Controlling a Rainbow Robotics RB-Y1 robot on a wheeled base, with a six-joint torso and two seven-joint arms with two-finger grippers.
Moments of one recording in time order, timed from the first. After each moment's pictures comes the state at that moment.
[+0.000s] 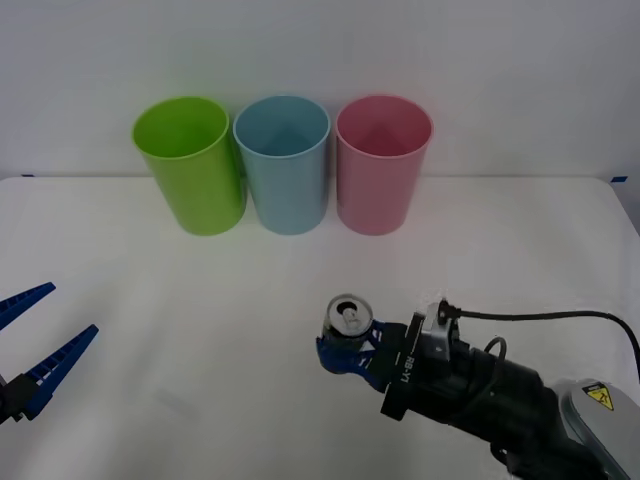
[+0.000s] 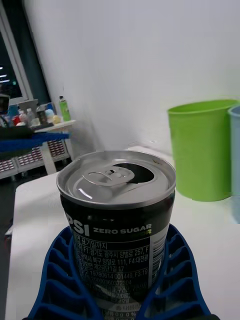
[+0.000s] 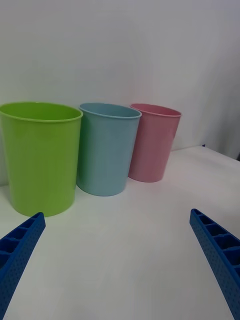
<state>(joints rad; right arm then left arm) 0.14 -0.41 0.29 -1.86 1.11 -0.80 0.06 0.35 0.40 0.52 -1.66 -0.96 -1.22 0.00</state>
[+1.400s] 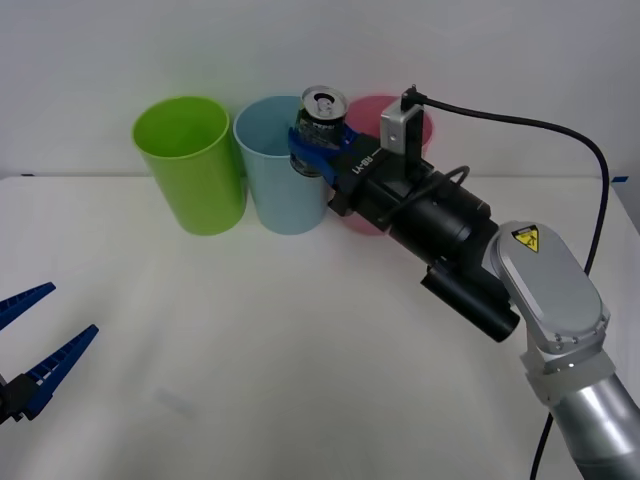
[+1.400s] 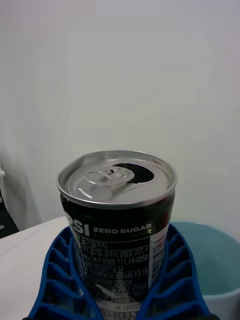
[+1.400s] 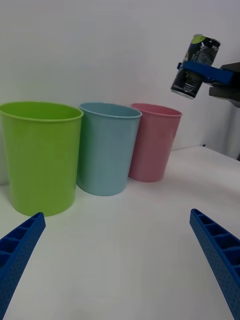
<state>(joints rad) -0.36 -0.24 0.24 -1.69 1.34 -0.49 -0.19 0.35 0.40 0.52 -1.66 -0.96 -1.22 0.00</state>
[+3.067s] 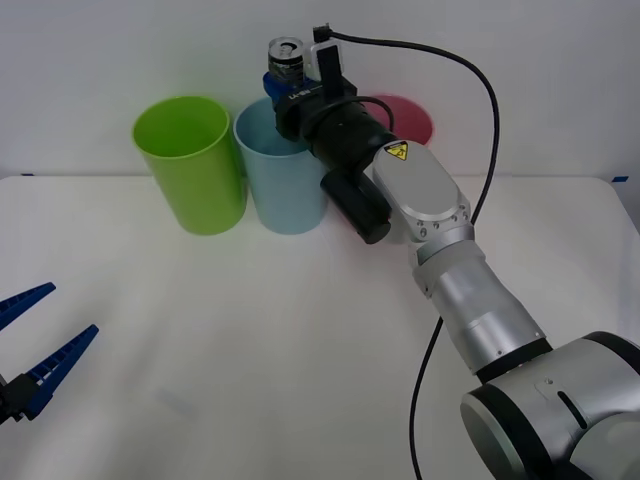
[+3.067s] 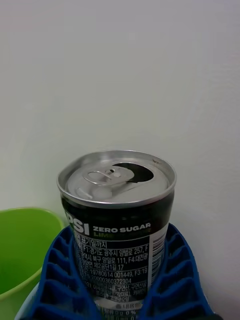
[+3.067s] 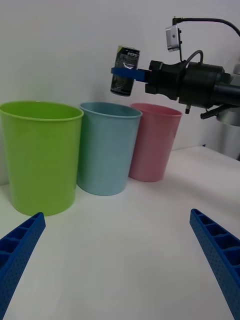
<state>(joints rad) -0.85 0.02 0.13 -1.02 1.52 -0.17 -0.09 0.35 0.40 0.52 -1.66 -0.96 -1.22 0.00</state>
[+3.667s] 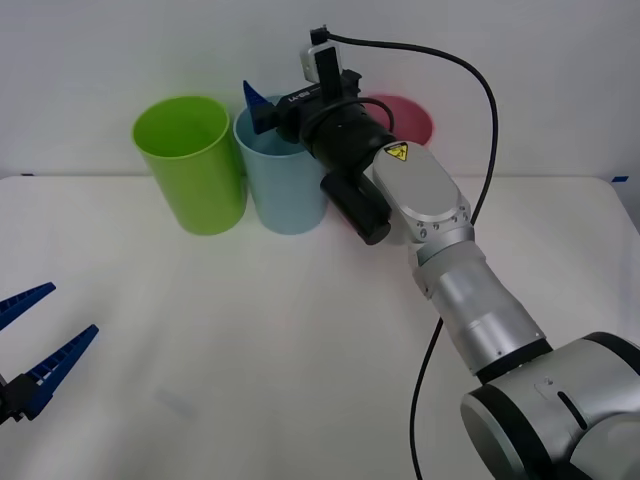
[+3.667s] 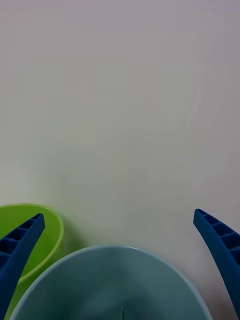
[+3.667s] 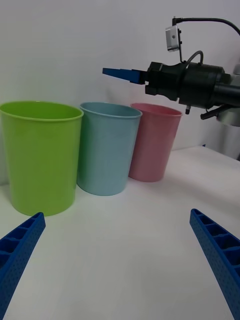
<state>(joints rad) -0.85 0.02 0.13 -1.02 1.52 -0.17 -0.06 0.35 0.40 0.52 -1.66 -0.96 -1.22 0.00</state>
